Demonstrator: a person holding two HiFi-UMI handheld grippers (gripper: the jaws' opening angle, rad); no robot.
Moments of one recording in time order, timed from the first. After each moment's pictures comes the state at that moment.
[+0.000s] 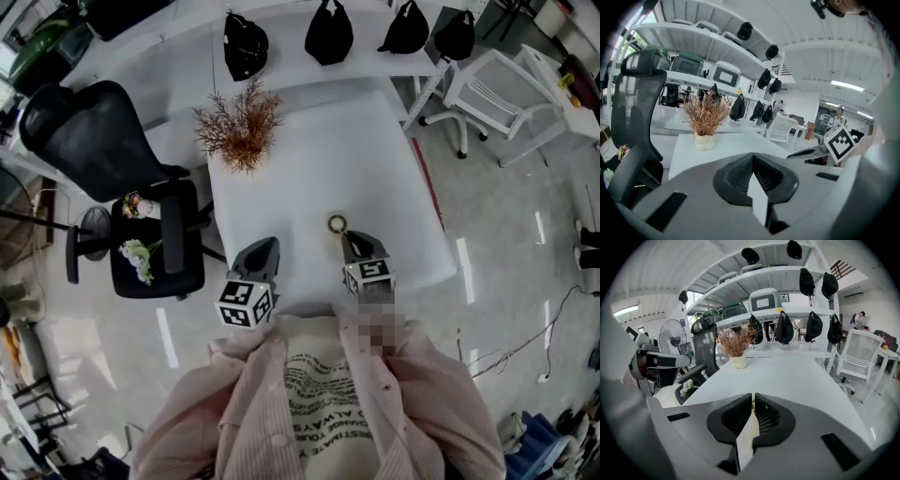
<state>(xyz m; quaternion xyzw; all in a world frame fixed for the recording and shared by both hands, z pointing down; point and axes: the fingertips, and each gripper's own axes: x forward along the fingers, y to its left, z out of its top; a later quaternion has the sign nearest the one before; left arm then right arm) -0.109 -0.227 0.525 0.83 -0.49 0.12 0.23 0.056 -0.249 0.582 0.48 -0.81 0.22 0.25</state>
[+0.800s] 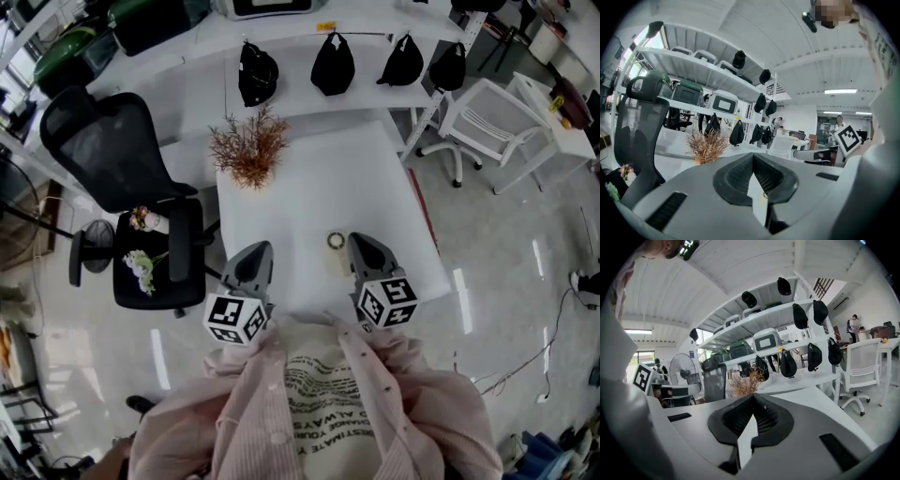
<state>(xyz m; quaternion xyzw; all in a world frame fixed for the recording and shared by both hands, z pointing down) -0.122 -0.218 0.425 0.84 -0.53 0.03 0.14 0.053 -0.248 0.439 0.48 -0.86 0.17 0.05</state>
